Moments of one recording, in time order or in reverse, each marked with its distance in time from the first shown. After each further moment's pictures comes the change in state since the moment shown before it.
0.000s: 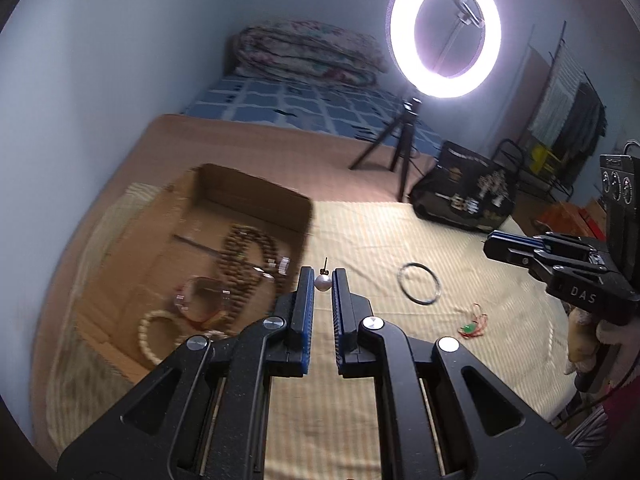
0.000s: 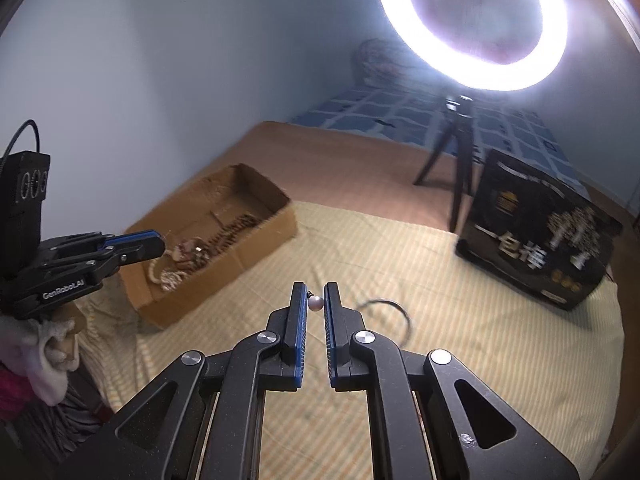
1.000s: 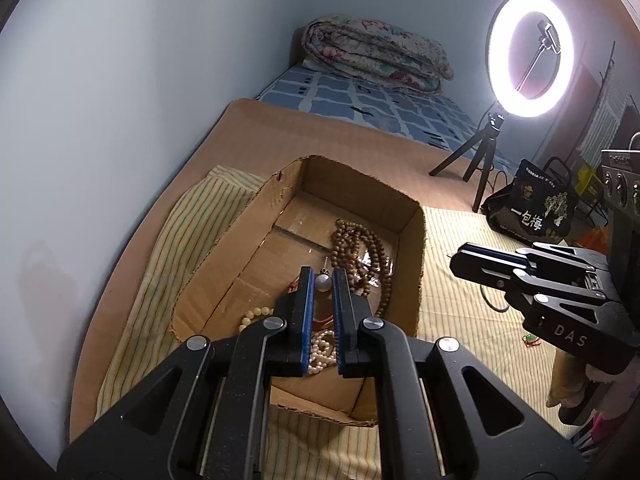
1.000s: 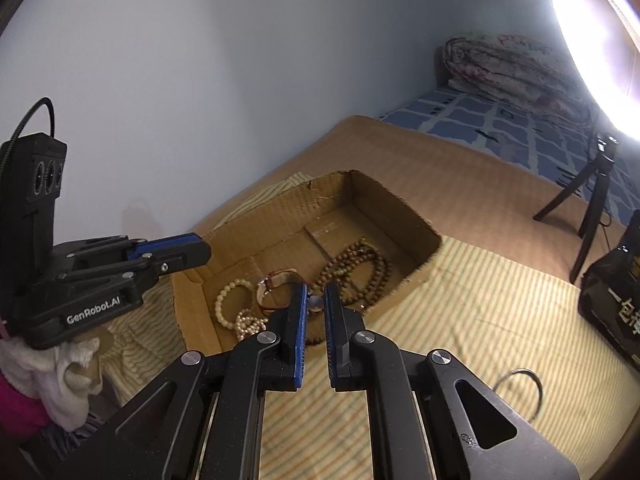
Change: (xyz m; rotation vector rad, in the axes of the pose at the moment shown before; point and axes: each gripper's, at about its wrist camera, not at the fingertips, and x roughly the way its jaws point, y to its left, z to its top) left arm -0.005 0.083 -0.004 -0.098 0.020 0.149; right arm 0.085 0.104 0.044 -0.098 0.025 0.181
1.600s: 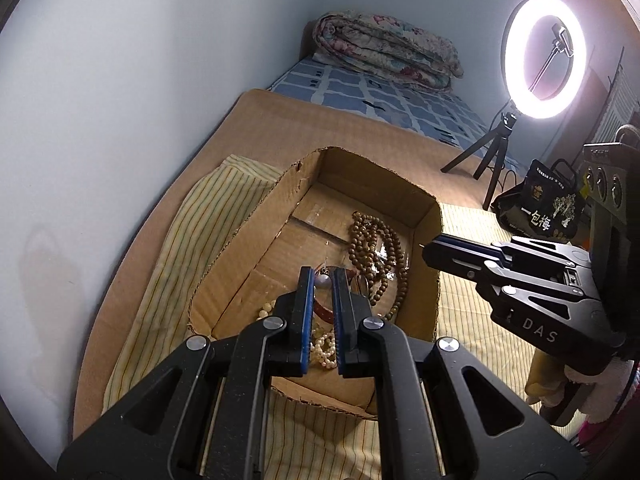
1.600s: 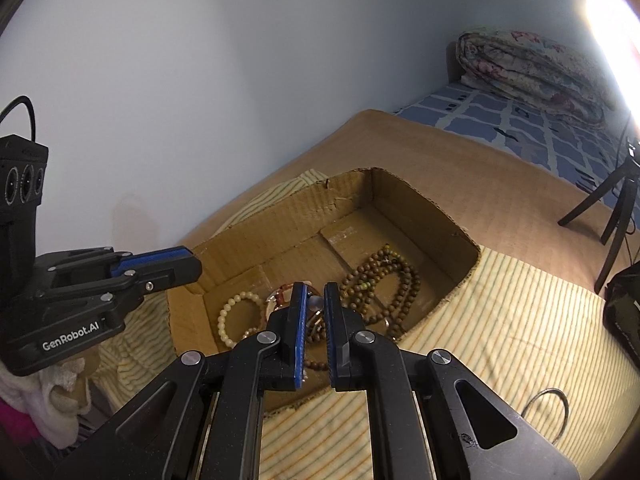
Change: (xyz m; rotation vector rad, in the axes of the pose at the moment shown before) left arm 0.000 0.015 -0.002 -0.024 0.022 0.012; right arm 0.033 0.011 0.008 -0.005 0.008 0.021
